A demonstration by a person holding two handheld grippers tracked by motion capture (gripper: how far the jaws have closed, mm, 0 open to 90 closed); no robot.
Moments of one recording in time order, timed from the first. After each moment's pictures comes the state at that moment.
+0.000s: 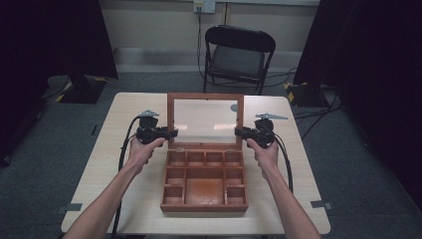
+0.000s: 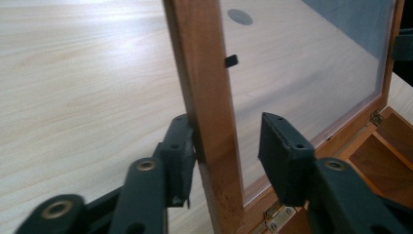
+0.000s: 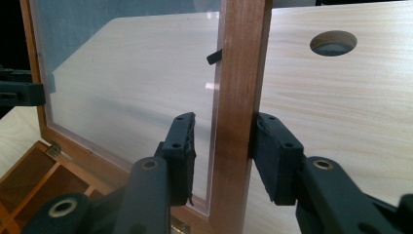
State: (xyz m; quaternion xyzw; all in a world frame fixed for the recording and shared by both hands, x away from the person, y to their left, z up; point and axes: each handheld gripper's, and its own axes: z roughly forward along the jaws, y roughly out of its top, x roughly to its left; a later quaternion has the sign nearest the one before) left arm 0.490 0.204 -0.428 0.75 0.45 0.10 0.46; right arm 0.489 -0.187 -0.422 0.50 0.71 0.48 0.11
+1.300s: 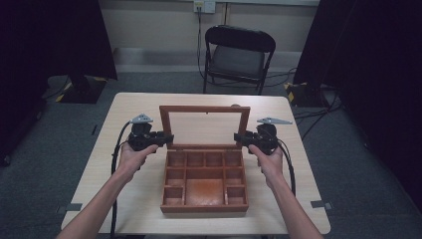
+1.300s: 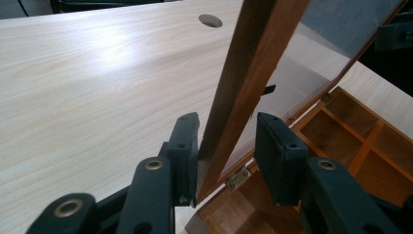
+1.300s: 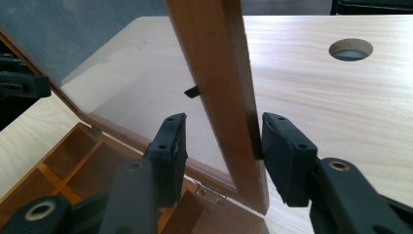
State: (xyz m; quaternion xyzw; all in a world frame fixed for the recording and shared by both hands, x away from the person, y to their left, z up) left arm 0.453 0.212 -0.409 0.77 0.41 0.10 0.48; right arm 0.454 -0.186 -0.403 0.47 0.73 0.49 0.12
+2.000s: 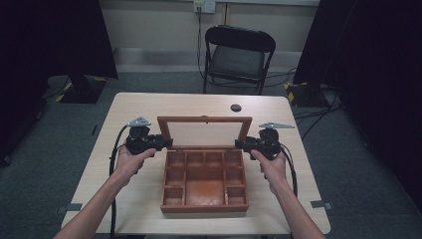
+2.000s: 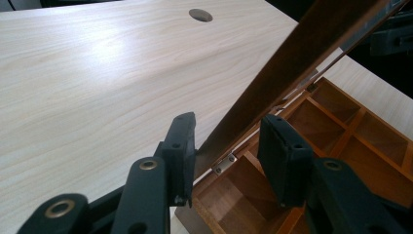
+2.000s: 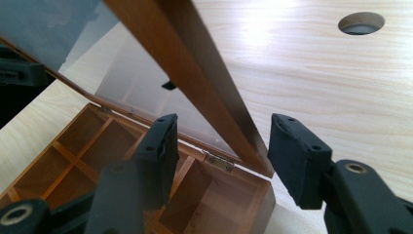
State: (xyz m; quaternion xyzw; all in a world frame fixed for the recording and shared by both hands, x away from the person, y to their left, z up) left arm 0.440 0.216 -0.408 0.78 0.40 0.09 0.48; right arm 0.440 -0.192 -0.406 0.48 0.73 0.47 0.09
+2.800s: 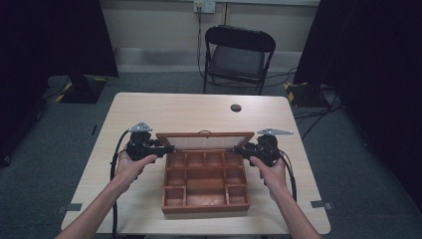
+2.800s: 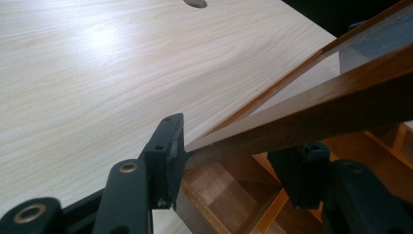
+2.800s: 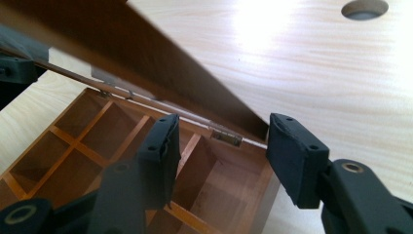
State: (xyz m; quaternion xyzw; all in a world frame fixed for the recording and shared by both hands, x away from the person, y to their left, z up) left arm 0.428 0.212 -0.413 0.78 0.40 0.08 0.47; right arm 0.425 -0.188 -0.415 0.48 0.74 0.46 0.10
